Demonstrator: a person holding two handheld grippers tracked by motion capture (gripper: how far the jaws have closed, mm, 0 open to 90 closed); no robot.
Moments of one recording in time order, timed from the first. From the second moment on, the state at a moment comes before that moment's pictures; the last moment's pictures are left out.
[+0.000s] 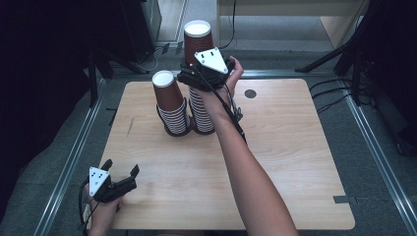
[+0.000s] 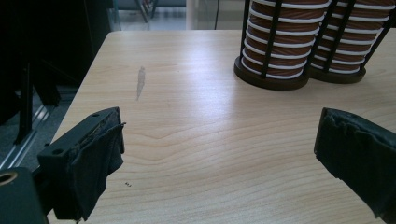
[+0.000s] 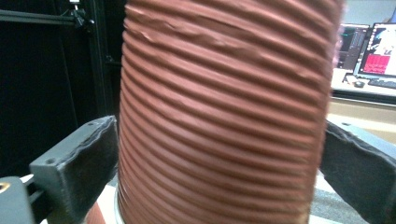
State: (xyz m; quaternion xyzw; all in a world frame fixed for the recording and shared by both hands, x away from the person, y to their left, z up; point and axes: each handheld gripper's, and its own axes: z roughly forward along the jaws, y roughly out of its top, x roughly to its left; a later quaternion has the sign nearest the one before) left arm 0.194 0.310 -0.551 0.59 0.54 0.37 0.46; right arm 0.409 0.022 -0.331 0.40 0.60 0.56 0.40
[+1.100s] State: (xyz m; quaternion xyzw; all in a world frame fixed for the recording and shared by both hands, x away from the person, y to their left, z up) left arm 0.194 0.311 -0.550 0.59 0.54 0.37 0.47; right arm 0.400 0.027 -0.293 0.39 0.55 0.59 0.44
